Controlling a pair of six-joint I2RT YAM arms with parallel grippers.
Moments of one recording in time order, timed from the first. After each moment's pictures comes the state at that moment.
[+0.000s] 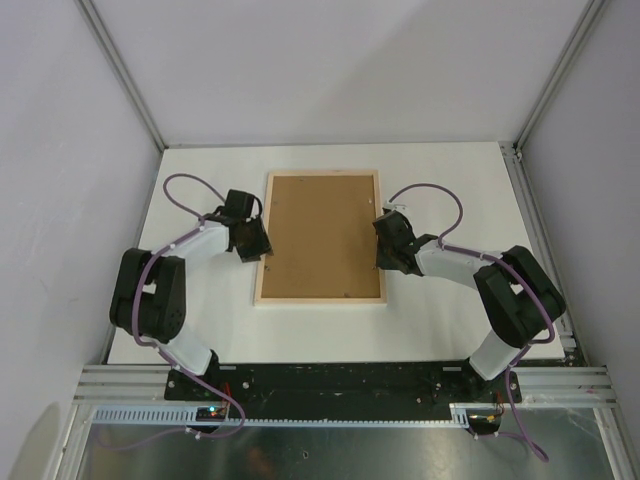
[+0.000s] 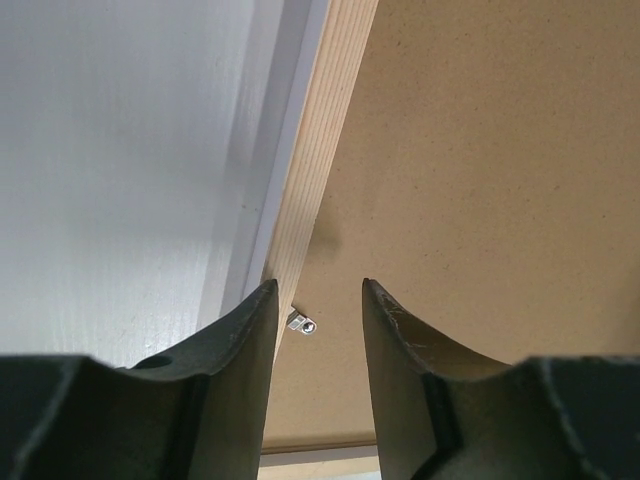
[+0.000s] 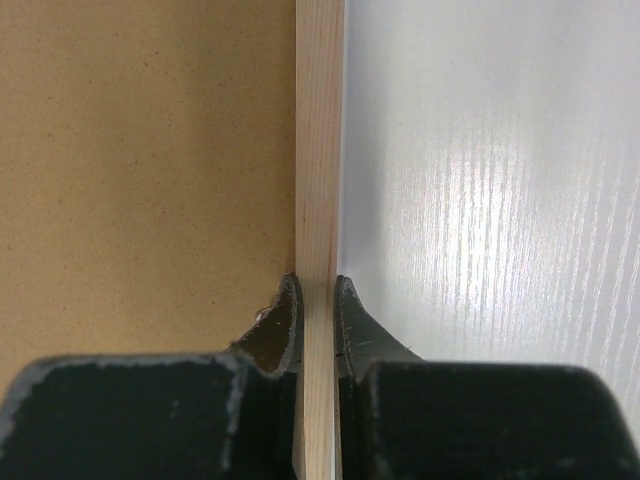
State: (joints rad) left arm -0.24 1.63 0.98 -0.44 0.05 -0.58; right arm 0.60 1.66 0.90 -0.18 0.23 0.55
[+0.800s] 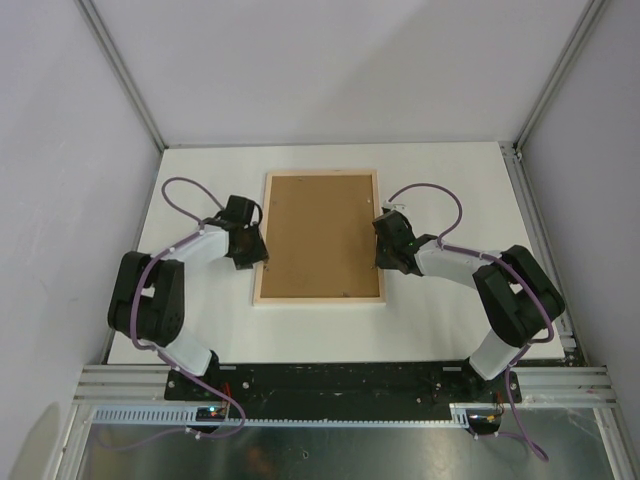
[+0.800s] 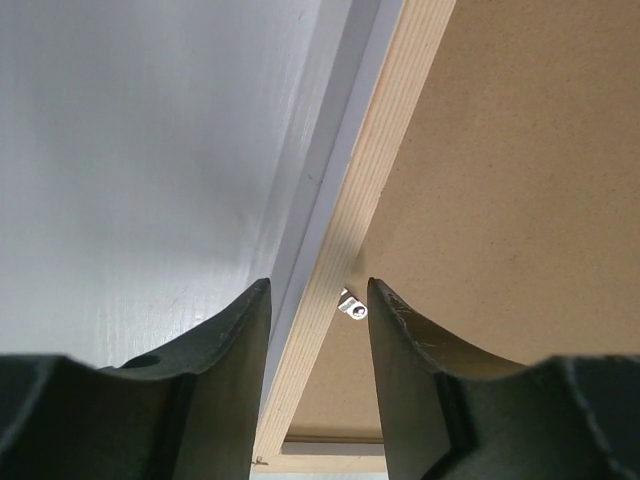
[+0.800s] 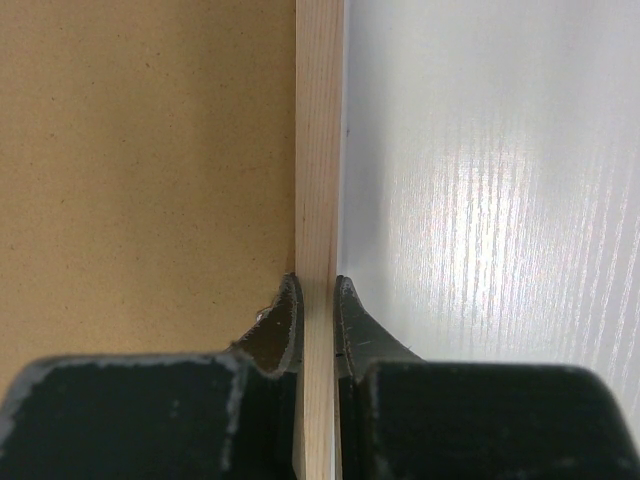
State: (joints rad) left arm -0.25 1.59 0.93 -0.48 -0.05 -0.58; right arm 0.60 1.66 0.90 -0.16 0.22 0.55
